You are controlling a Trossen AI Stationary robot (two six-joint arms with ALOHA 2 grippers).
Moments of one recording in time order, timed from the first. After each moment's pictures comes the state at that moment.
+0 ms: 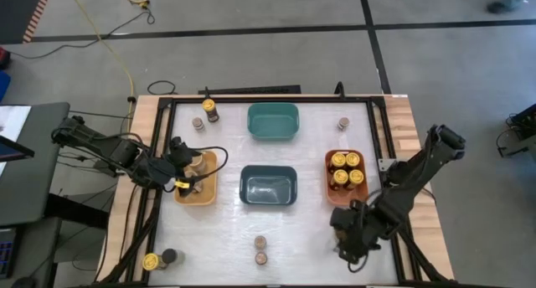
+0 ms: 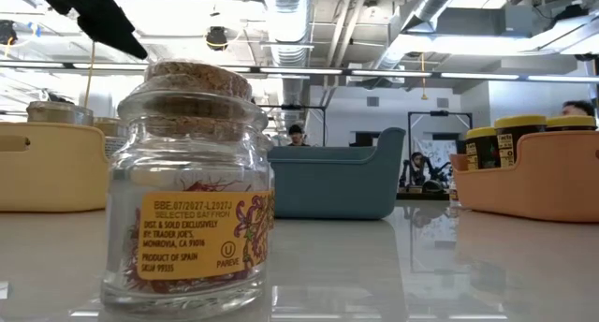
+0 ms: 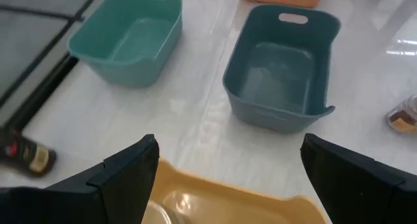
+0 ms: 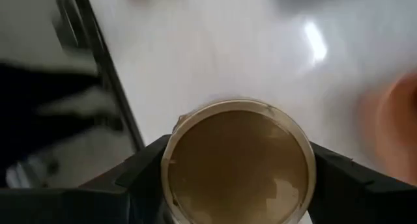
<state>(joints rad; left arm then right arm) -0.42 0.76 0.83 -0.82 -0.61 -0.45 0.73 1.49 1.34 -1.02 0.16 1.12</state>
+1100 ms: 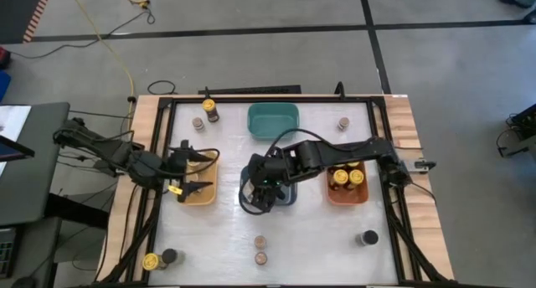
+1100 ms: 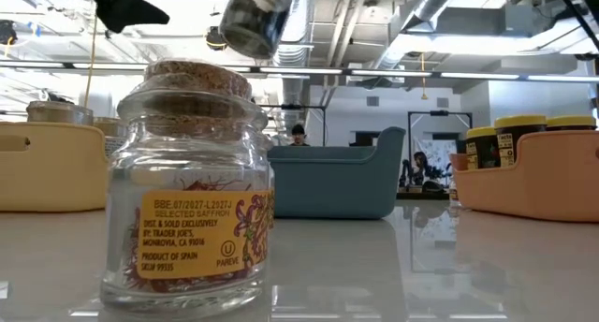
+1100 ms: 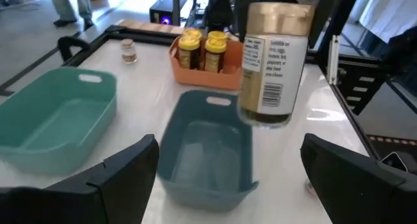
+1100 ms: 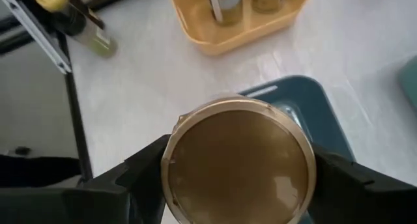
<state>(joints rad) -0.42 0.66 0.67 -0.32 -0.49 -0.27 0.22 2.09 2.34 -1.22 0.14 0.55</state>
